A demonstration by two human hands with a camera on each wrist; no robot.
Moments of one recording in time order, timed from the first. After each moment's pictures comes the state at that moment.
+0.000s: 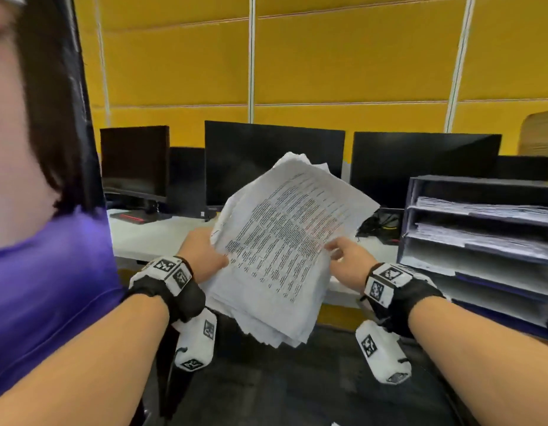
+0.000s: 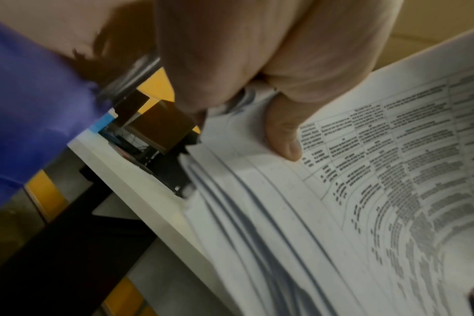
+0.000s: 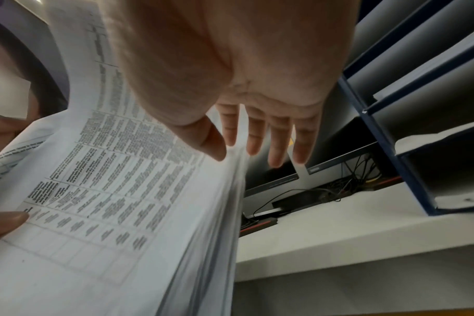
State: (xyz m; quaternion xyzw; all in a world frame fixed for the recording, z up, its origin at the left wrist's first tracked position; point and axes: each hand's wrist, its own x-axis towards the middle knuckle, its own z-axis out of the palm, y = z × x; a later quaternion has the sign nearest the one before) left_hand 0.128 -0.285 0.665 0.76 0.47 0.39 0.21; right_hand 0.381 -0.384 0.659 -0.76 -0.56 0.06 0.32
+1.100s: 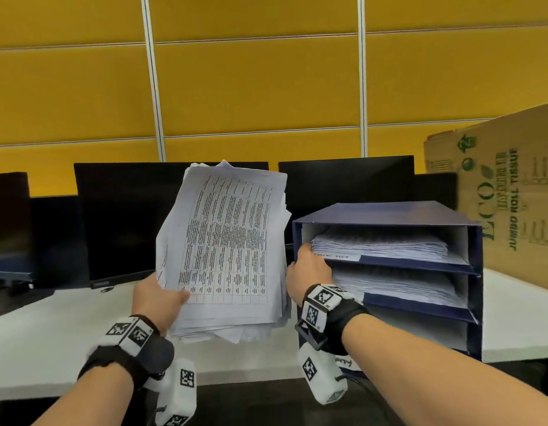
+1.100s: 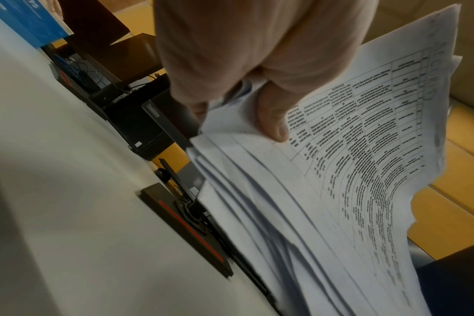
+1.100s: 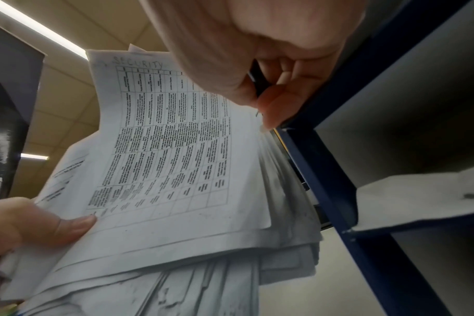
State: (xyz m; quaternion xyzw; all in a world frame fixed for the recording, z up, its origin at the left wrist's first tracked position) left_hand 0.289 -0.146 0.680 0.65 0.41 0.53 0.36; right_hand 0.483 -0.280 0.704 -0.83 -0.39 -0.10 0.38
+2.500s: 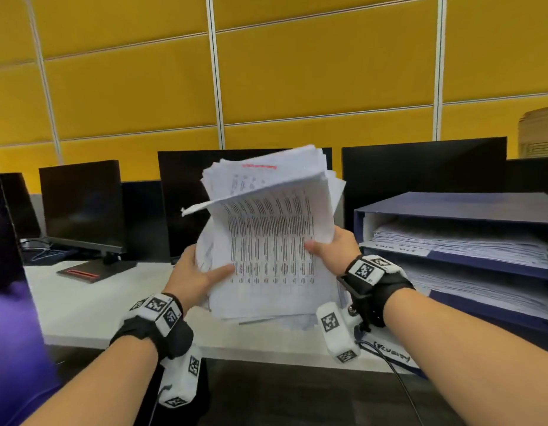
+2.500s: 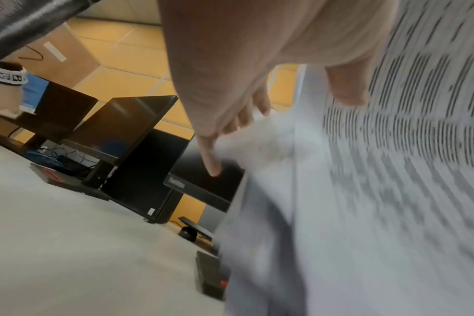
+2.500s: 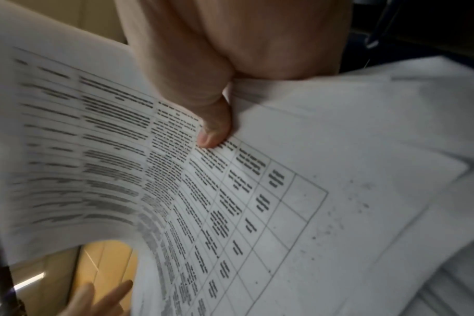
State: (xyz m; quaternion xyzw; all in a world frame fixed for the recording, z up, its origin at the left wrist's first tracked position) left_hand 0.213 -0.106 0.688 0.69 0.37 0.48 0.39; right_hand 0.454 -0.218 0.717 -0.62 -0.47 0.10 0.62
